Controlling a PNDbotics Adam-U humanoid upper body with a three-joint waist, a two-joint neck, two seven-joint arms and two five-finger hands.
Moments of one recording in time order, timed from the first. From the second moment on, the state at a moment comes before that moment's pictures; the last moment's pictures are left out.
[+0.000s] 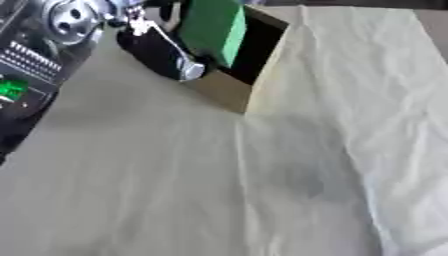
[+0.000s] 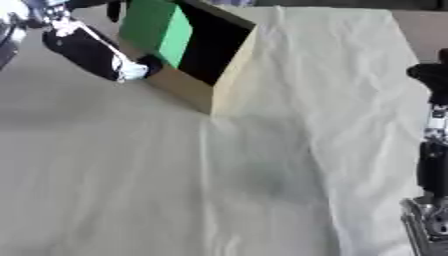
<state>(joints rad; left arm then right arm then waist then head) -1.16 0.55 -0.49 -1.68 -0.60 0.31 -0.57 -0.14 -0.29 -0.05 -1.99 0.16 -0.38 -0.41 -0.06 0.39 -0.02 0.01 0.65</state>
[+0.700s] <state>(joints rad) -1.24 0.42 -0.40 -1.25 -0.78 0.21 -0.35 -0.17 -0.28 -0.04 -1.99 0.14 -0.39 -0.39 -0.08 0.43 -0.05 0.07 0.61</state>
